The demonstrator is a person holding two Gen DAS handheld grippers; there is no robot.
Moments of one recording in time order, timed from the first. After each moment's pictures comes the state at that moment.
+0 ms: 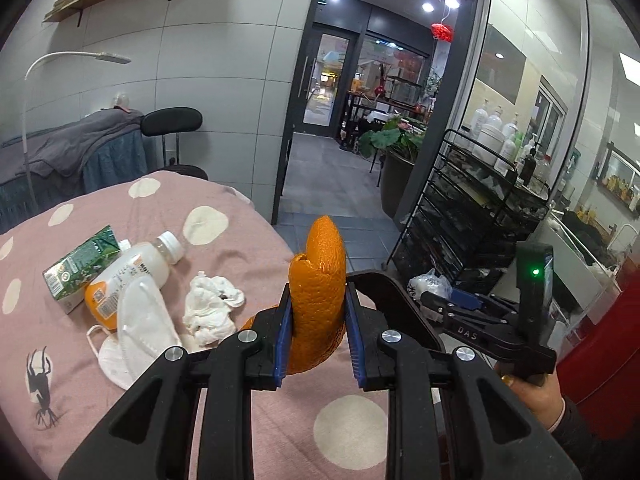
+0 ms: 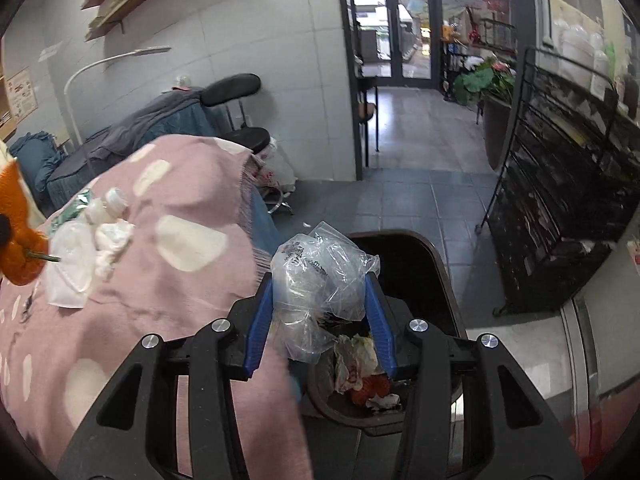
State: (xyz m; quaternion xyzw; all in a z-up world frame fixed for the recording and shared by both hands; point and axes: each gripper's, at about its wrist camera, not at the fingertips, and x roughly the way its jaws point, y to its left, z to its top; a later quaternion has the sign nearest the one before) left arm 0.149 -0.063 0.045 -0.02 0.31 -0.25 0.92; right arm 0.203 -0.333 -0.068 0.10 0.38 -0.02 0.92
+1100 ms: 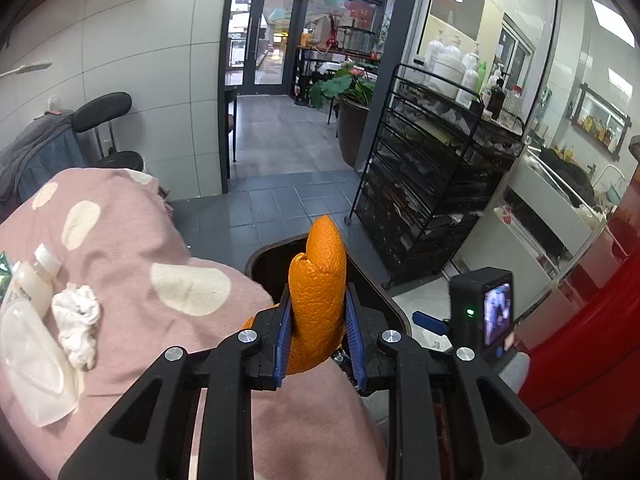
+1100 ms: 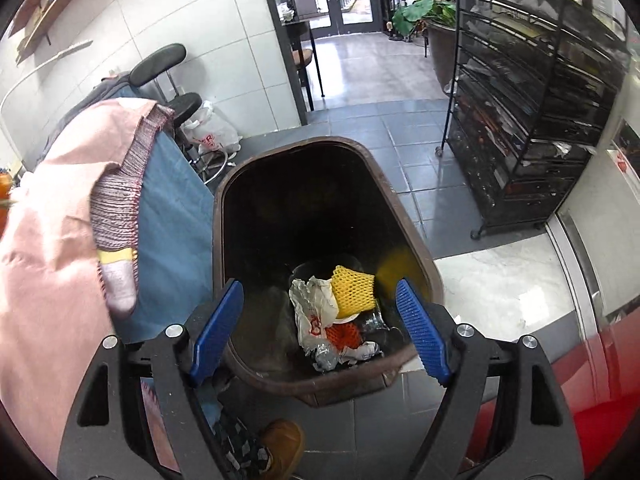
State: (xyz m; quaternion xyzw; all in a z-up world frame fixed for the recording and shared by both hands) left arm 0.166 -0.194 0.005 0.05 0.37 -0.32 0.87; right arm 0.182 -0.389 -0.157 0.16 0.44 -0.10 0.88
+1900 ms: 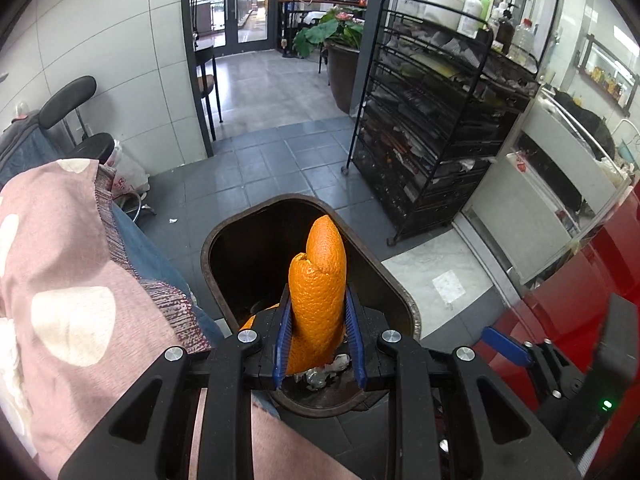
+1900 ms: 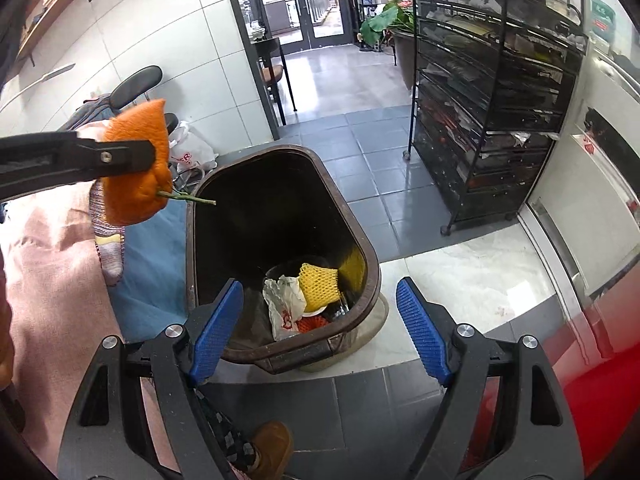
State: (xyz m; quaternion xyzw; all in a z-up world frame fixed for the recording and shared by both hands) left arm 0.207 -0.274 -0.054 0.12 0.44 -0.31 0.83; right arm 0.136 -0.409 -0.148 0.17 0.42 -0.14 0.88
